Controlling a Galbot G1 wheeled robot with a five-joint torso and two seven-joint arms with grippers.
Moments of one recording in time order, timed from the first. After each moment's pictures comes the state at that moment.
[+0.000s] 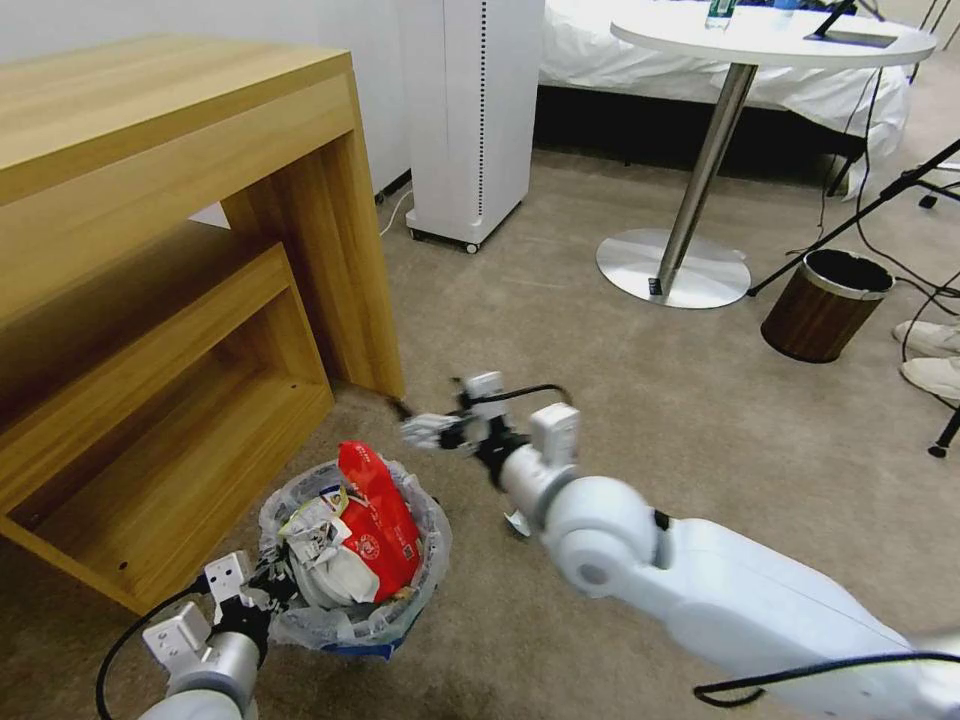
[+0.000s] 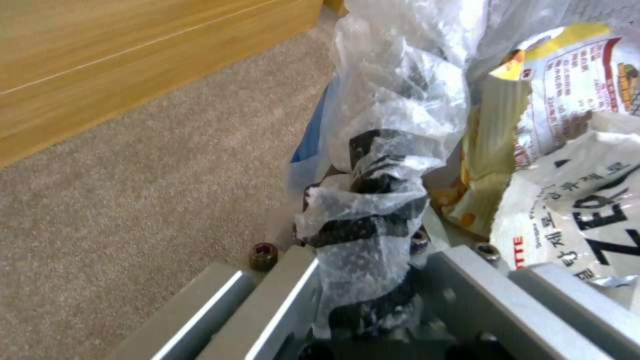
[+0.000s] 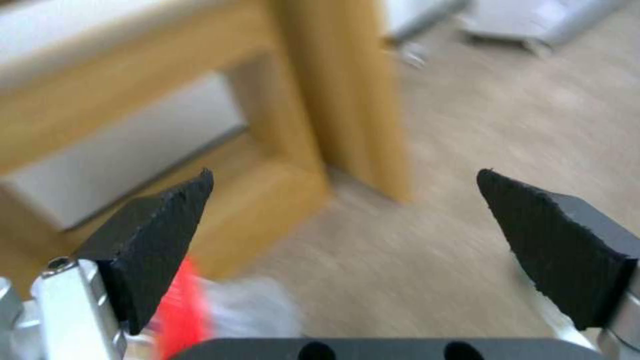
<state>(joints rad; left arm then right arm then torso) 1.71 -1.44 -0.70 -2.19 -0.63 0.43 -0.23 -0.61 0.90 -0.41 2.11 1.12 -0.27 0.63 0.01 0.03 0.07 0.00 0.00</state>
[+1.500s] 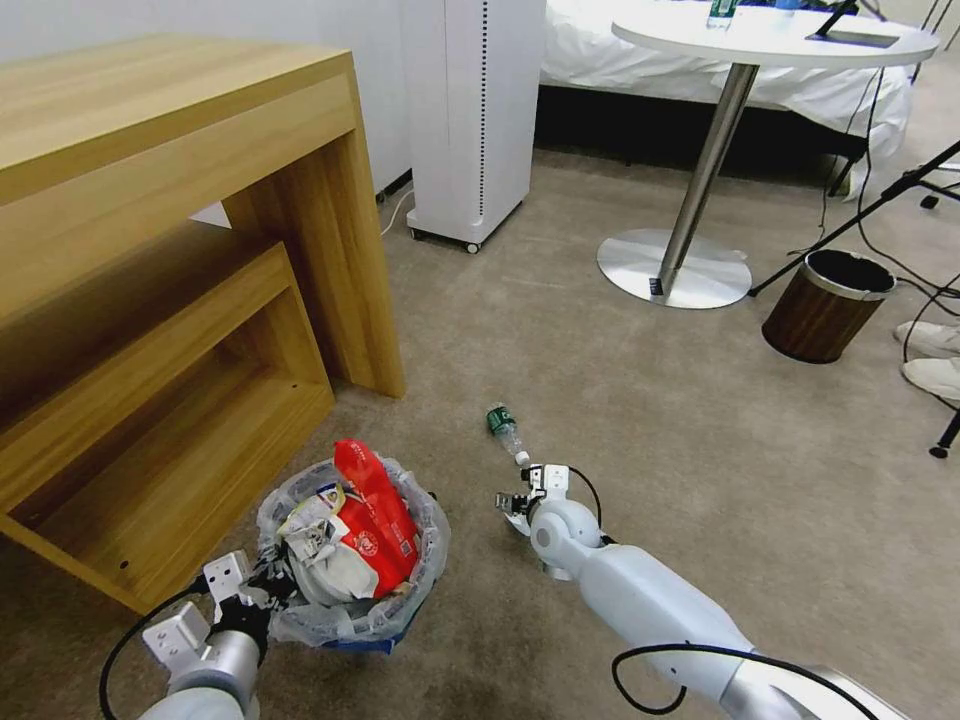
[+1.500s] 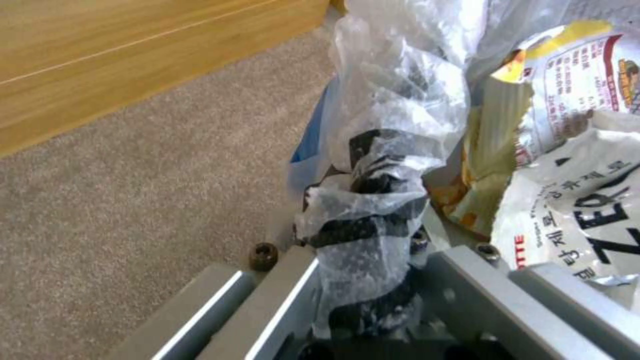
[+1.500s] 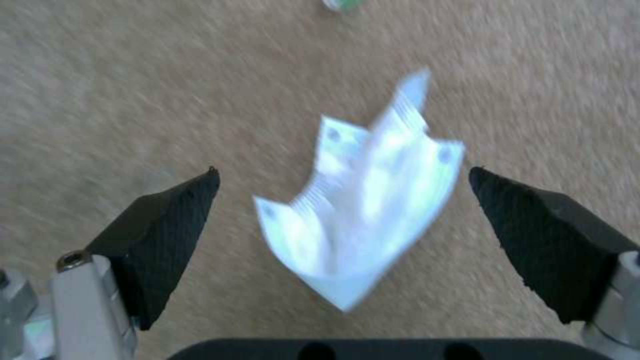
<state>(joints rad) 1.70 -1.44 -0.70 -2.17 -0.64 0.41 -0.23 -0.67 1.25 -0.34 1.22 1.06 -0.38 0.64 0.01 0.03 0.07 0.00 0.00</state>
